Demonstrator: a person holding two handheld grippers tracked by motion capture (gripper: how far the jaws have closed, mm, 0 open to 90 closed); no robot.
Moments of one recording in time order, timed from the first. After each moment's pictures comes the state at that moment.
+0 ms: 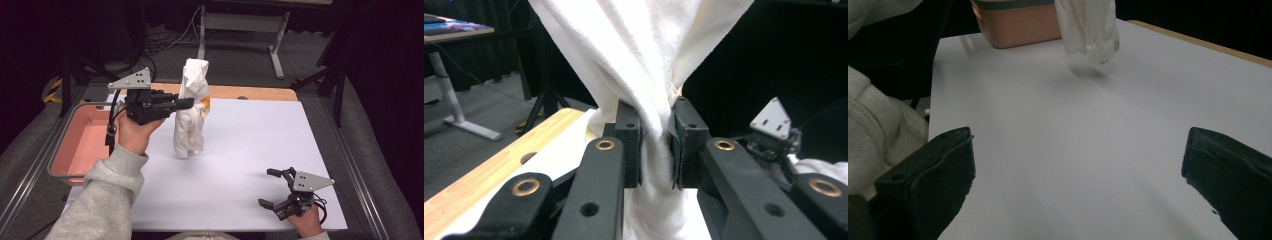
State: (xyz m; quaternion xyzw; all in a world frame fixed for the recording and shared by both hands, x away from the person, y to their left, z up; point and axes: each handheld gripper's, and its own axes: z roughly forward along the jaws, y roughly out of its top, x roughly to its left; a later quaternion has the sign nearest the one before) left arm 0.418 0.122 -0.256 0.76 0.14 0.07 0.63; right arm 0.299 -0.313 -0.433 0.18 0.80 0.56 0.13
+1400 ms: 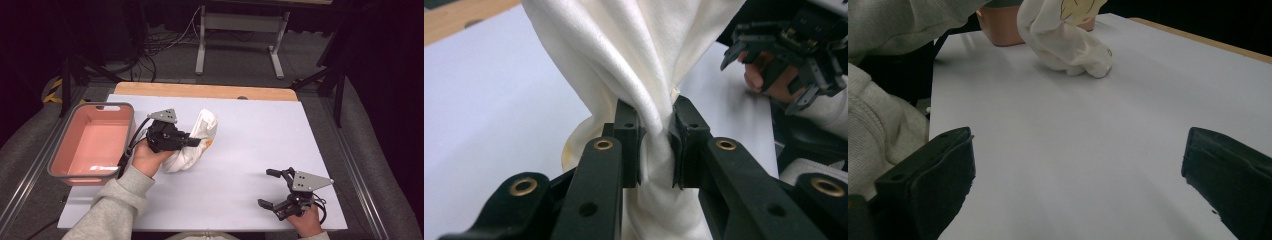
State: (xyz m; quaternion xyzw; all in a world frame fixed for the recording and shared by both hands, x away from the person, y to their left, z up) left arm 0.425 0.094 -0.360 0.84 0.19 -0.02 0.51; right arm 0.299 -0.312 -0.434 0.19 0.80 0.56 0.13
